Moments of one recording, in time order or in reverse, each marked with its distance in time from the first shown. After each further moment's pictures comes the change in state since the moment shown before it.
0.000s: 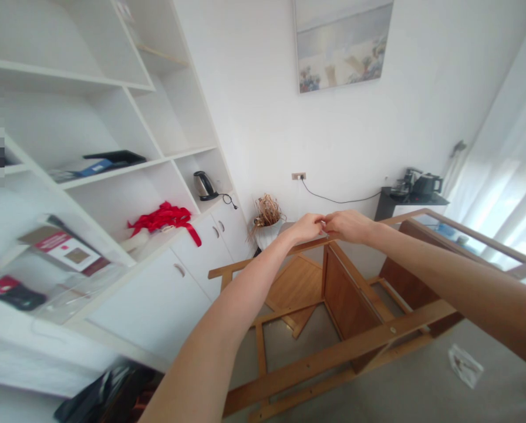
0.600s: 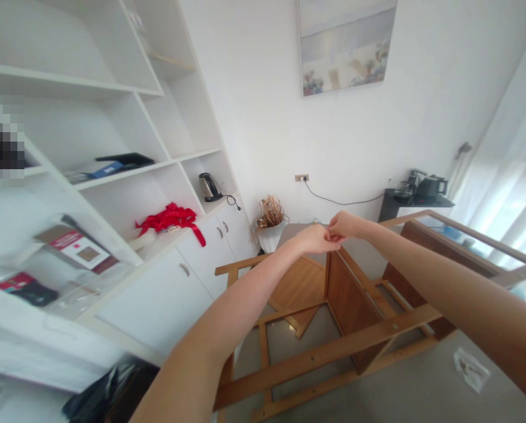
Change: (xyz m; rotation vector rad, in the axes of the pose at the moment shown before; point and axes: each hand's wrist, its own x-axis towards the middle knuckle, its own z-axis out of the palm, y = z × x) left_hand -0.039 0.035 0.001 0.196 -0.127 -0.113; right_hand 0.020 -0.007 0.014 0.703 -0.077 0.532
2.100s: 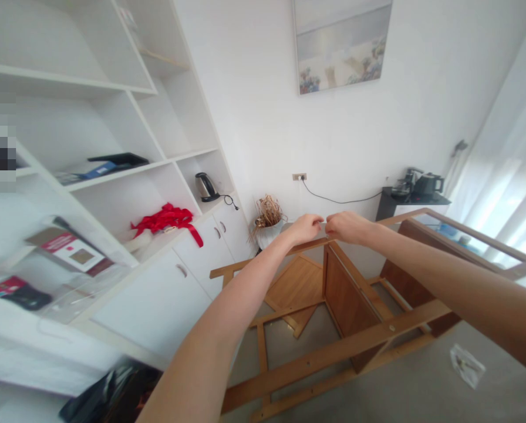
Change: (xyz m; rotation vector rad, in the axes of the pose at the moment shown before) left_hand 0.030 -0.027 -0.005 -0.024 0.195 0.050; right_hand -0.018 0.006 -0.013 -0.675 0.084 -0.477
